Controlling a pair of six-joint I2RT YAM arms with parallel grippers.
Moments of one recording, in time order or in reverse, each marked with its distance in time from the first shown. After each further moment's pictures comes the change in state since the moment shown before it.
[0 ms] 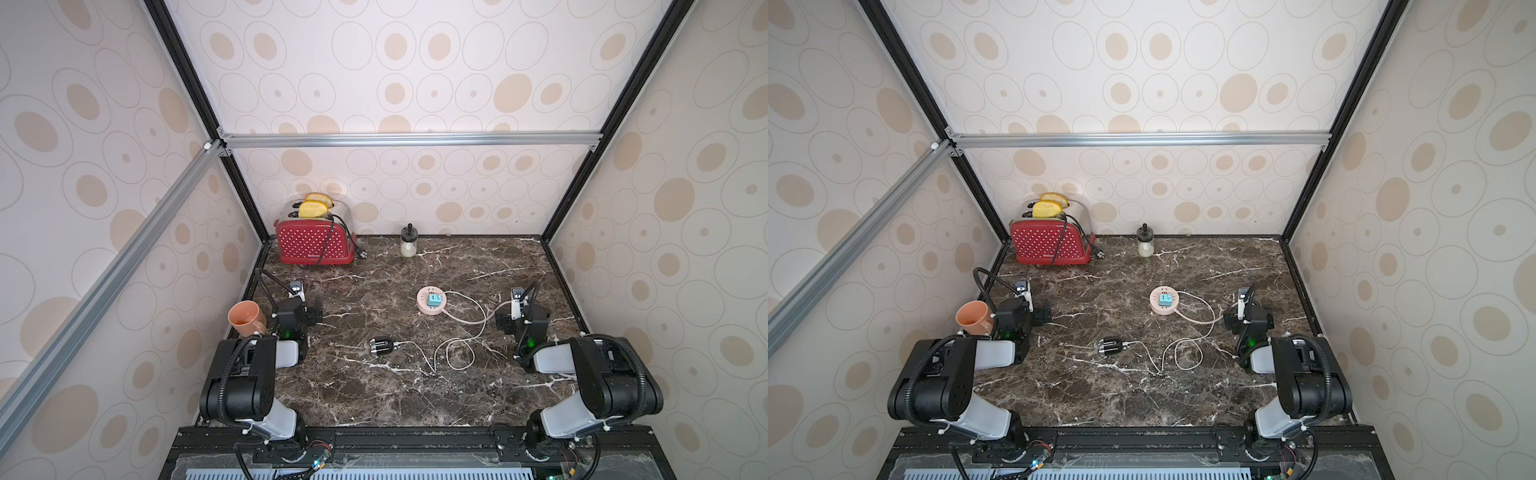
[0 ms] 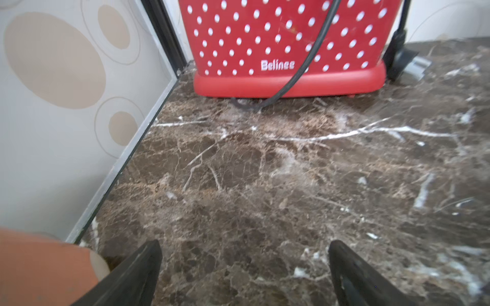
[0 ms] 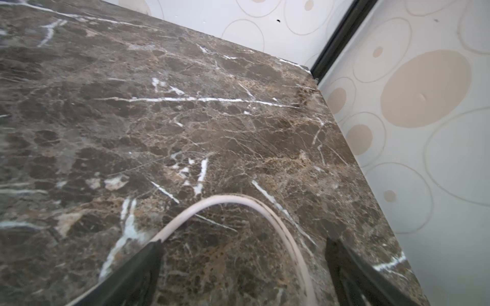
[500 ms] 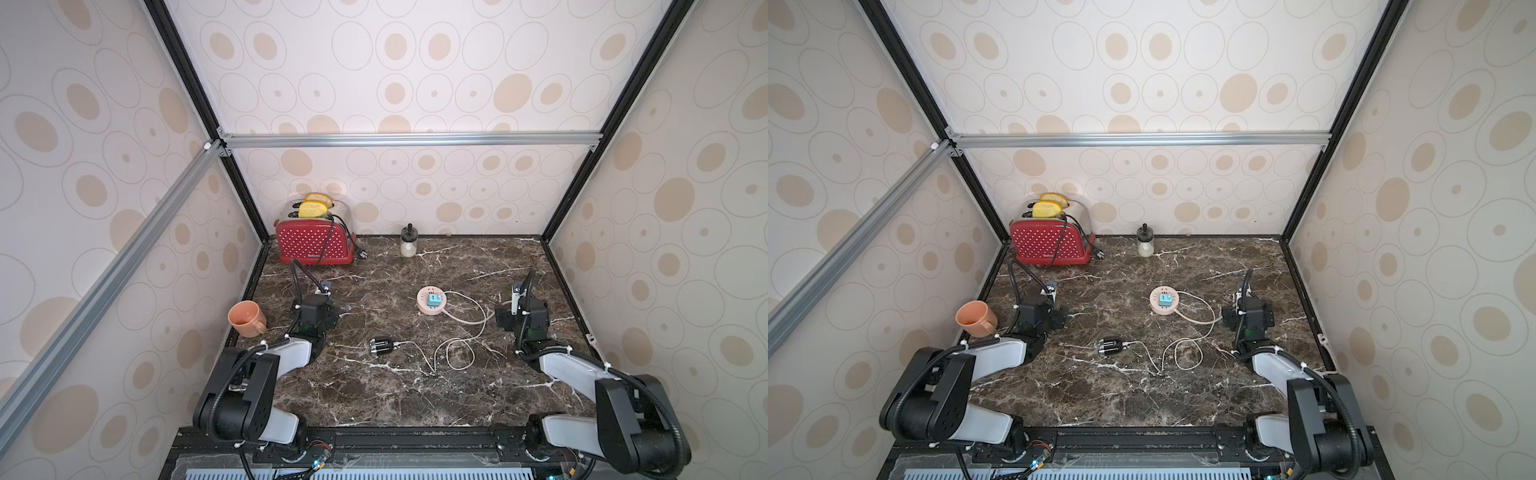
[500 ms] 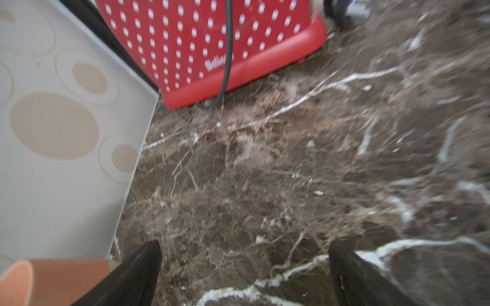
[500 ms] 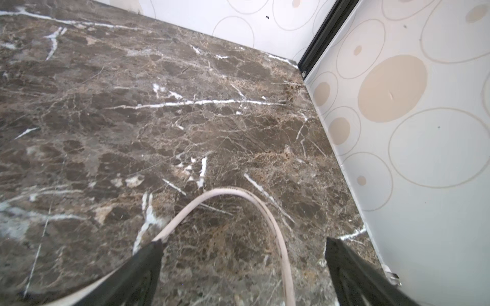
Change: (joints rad) left arm -0.218 -0.065 0.053 -0.253 -0.226 0.174; right arm 0.099 -0.243 0.078 -0.399 0.173 0.062
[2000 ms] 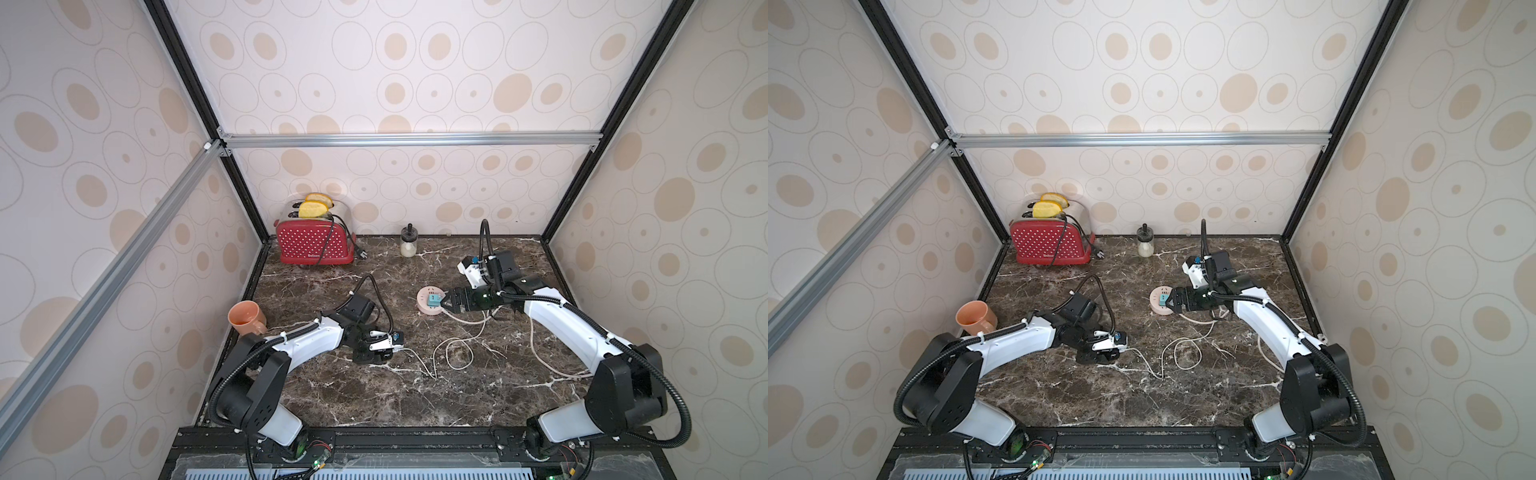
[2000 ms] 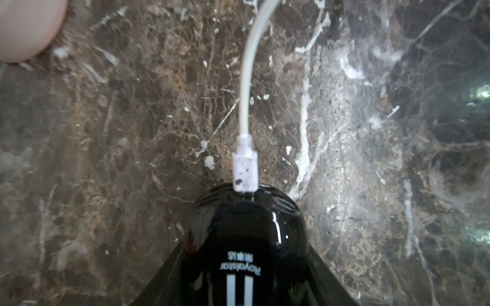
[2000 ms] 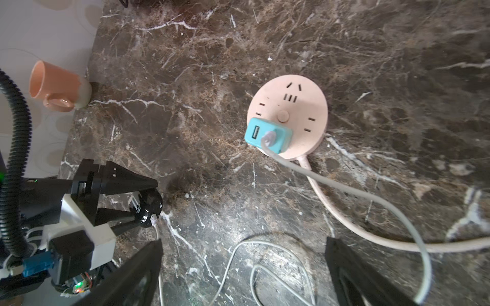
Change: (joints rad) left arm -0.377 0.082 0.359 -0.962 0.738 0.760; right arm 0.220 0.162 0.727 -1.044 -0.771 0.351
